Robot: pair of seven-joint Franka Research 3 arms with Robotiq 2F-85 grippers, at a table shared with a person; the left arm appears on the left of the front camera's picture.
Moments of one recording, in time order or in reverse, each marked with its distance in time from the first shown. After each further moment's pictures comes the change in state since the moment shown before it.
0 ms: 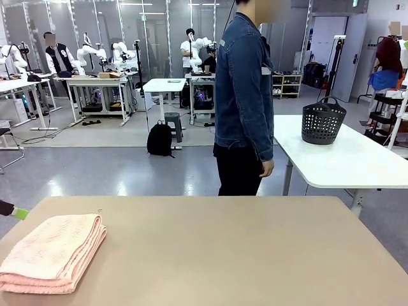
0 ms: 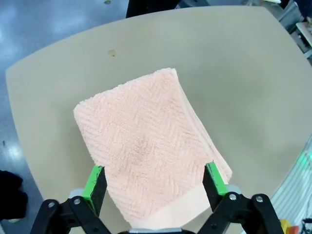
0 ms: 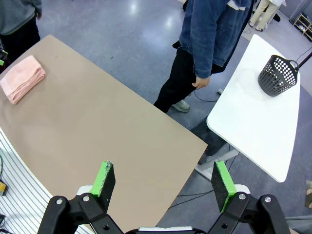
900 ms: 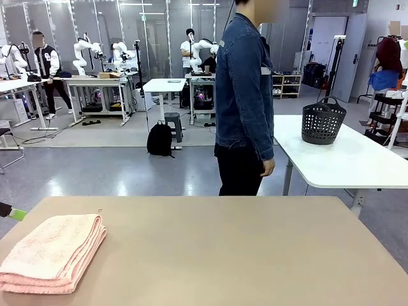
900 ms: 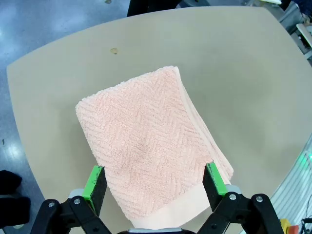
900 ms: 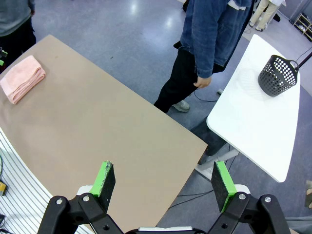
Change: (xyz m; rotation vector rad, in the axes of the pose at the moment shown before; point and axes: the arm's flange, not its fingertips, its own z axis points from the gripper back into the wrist) left arm -0.002 0.002 0.000 -0.002 0.000 0.002; right arm 0.000 0.000 0.000 0.000 0.000 0.000
